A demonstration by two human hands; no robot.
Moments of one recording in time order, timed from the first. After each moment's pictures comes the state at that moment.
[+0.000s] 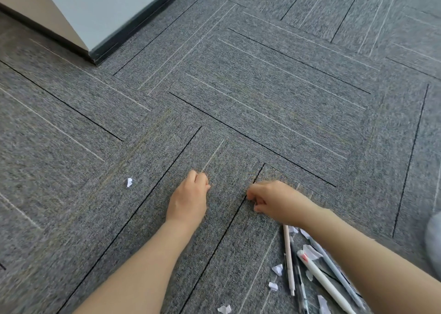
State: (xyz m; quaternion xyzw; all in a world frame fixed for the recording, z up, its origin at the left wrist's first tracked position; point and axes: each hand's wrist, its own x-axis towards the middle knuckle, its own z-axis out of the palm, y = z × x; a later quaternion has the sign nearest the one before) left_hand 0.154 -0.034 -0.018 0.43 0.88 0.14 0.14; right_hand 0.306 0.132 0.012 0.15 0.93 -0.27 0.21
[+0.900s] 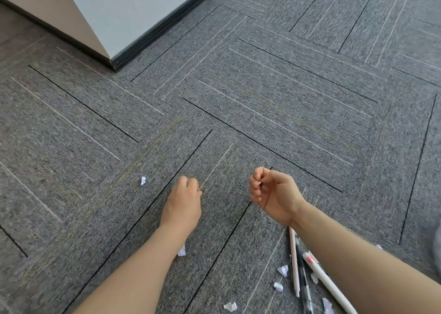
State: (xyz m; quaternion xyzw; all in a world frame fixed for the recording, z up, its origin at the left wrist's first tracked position) left_hand 0.146 -0.062 -0.010 0.35 0.91 0.13 0.15; right_hand 0.288 0.114 0.011 0.31 0.30 -0.90 -0.04
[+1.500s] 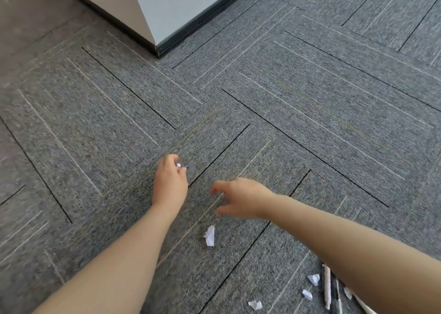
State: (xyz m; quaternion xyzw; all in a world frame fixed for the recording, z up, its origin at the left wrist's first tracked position) left_hand 0.081 -0.110 0.008 0.12 0.94 0.28 0.13; right_hand 0.193 0.036 0.015 0.00 0.93 -0.29 0.22
